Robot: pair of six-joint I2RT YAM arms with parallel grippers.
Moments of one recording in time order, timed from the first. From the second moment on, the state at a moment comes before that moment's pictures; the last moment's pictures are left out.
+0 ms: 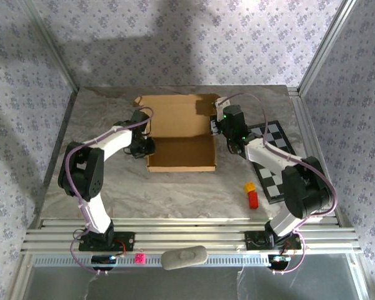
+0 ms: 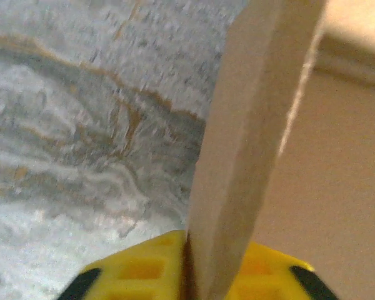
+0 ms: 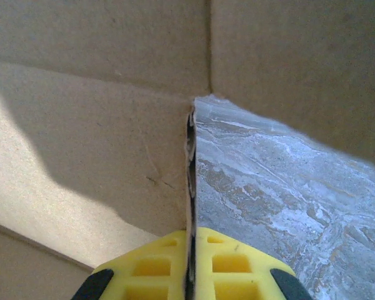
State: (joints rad) left arm -0.34 1.80 1.20 -0.66 0.12 -0.62; right arm 0.46 1.60 1.03 0.16 0.06 0.08
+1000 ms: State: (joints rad) left arm -0.32 1.46 1.32 -0.85 -0.05 -0.47; right arm 0.40 1.64 0.98 0.23 -0.14 -0.03
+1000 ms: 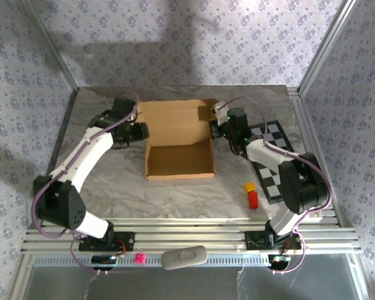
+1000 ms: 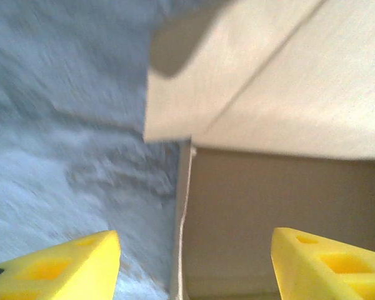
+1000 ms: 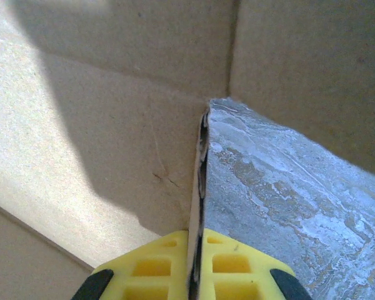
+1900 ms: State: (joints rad) left arm -0.24 1.69 1.47 -0.68 0.14 -0.13; right arm 0.44 1.65 1.04 0.15 -0.10 -0.03
